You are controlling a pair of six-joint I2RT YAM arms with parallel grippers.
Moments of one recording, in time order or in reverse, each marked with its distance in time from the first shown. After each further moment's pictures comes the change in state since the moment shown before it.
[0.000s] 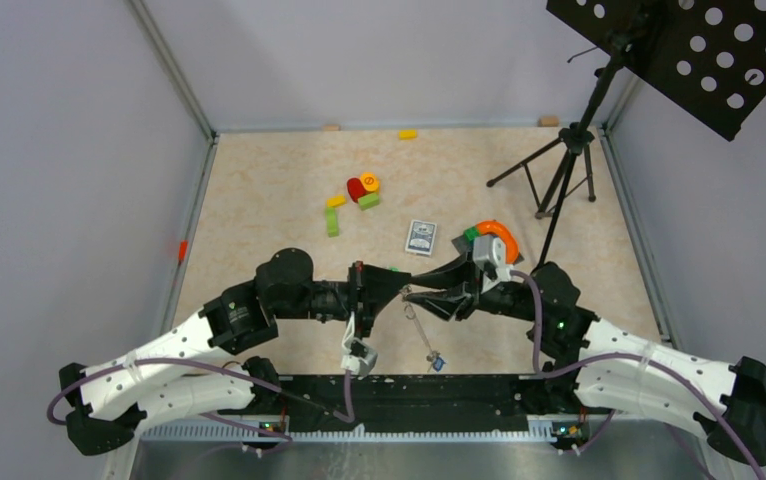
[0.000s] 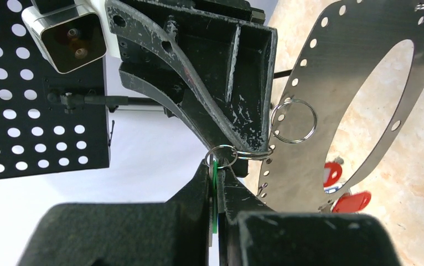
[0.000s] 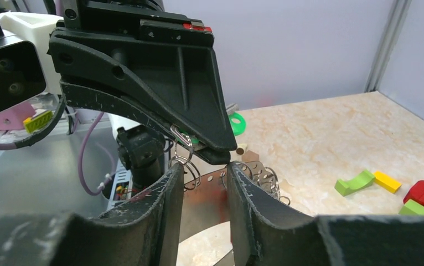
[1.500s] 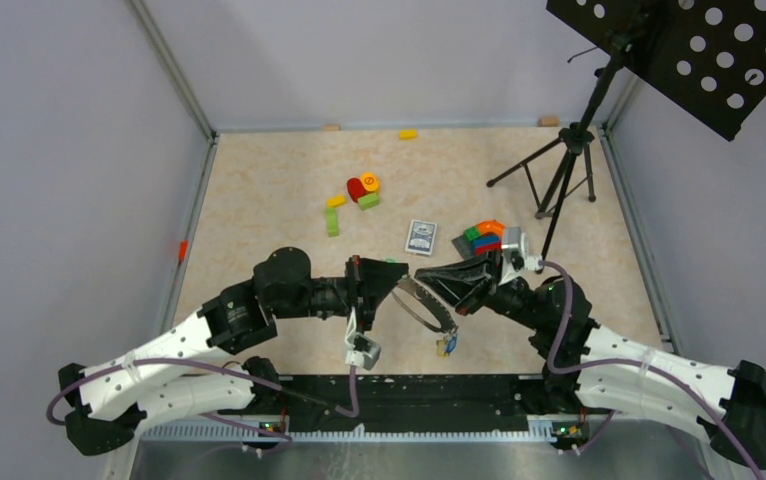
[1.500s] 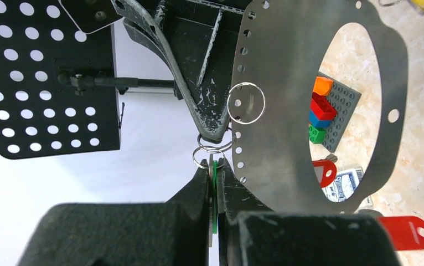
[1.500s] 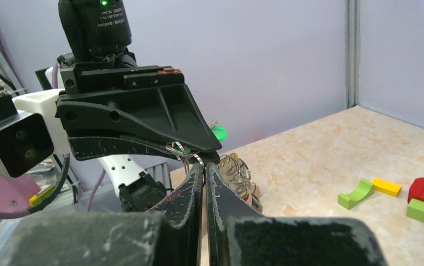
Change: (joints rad) left arm 0.000 -0.002 0.011 0.009 -0.069 0.012; right arm 0.002 -0.041 -0.083 0.205 0.177 0.178
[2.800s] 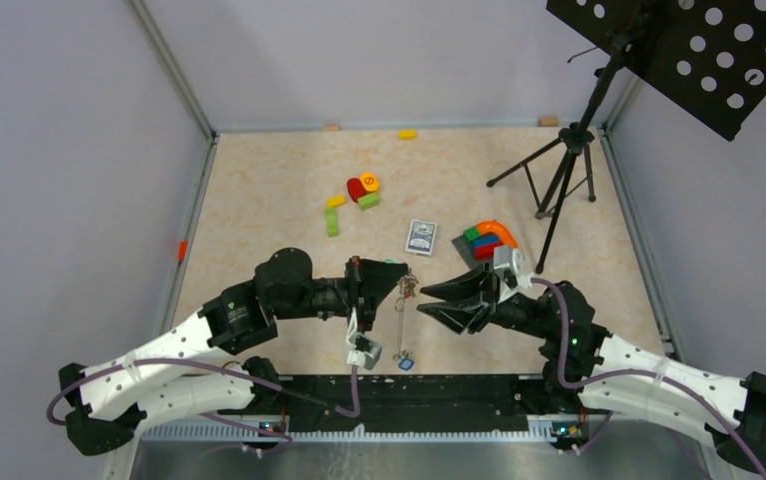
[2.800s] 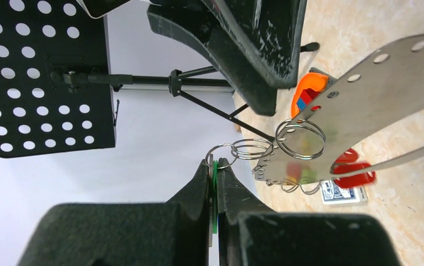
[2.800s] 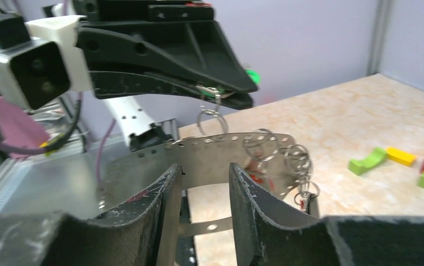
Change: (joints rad) left arm 0.000 0.001 -0.006 -0.008 -0.016 0.000; right arm 0.043 -0.121 -0.036 -0.209 -0.095 -0.049
